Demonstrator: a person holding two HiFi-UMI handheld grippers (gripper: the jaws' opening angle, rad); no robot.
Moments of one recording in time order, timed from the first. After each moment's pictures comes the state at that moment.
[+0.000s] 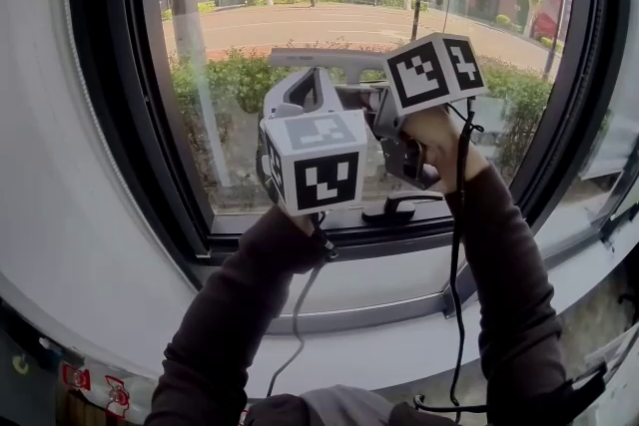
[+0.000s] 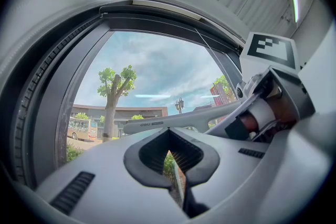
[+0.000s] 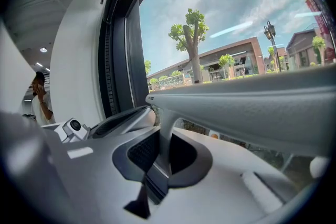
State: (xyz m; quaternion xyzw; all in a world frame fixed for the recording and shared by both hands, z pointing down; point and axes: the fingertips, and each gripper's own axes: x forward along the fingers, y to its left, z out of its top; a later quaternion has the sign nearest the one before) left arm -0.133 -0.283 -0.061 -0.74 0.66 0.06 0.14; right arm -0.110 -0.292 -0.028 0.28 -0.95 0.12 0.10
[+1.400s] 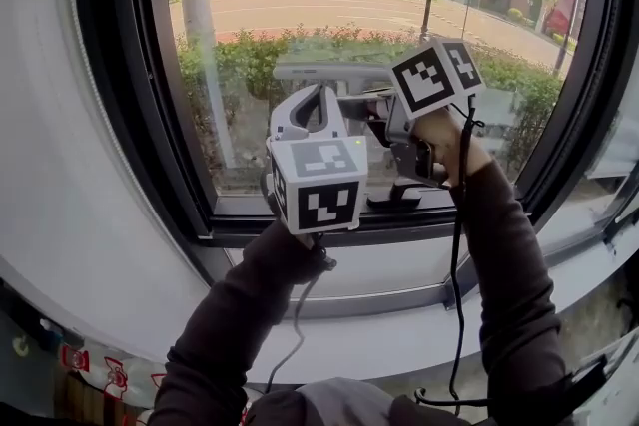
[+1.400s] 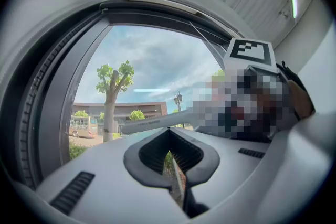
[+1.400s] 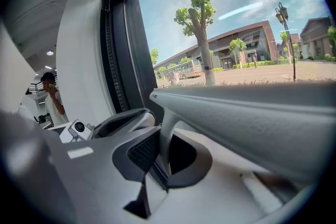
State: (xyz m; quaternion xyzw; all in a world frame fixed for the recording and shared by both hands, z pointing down) left arm -0.134 -0.278 -0.007 -0.74 0.66 0.03 0.12; right arm -0.119 -0.289 0.022 0.21 -0.95 0.15 0.17
